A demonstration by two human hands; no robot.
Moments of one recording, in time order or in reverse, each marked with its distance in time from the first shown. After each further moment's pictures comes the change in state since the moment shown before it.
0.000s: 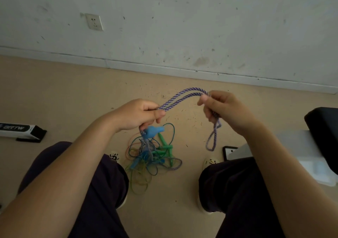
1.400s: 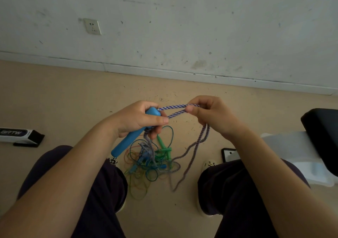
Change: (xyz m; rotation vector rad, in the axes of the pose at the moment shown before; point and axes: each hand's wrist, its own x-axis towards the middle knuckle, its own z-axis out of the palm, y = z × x) left_hand 0.000 0.011 0.009 -0.391 -0.041 0.004; right_hand 0.003 -0.007 0.025 0.097 0.009 -0.014
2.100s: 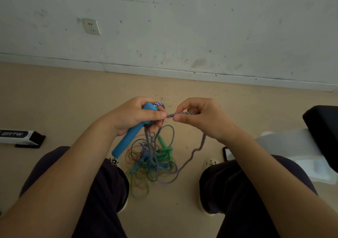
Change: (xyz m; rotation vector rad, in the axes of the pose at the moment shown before) left_hand -0.001 0.003 -0.004 -0.050 0.012 0.059; right_hand -0.005 -0.006 0.020 -0.112 -0.018 -0.060
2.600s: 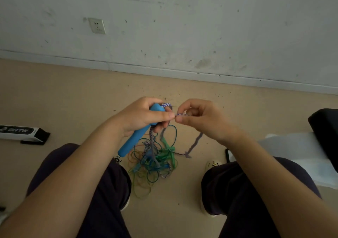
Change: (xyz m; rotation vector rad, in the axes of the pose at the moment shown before) left_hand -0.003 0.001 0.007 0.056 0.065 0.005; right_hand 0.005 0.002 0.010 0.119 -0.092 0.018
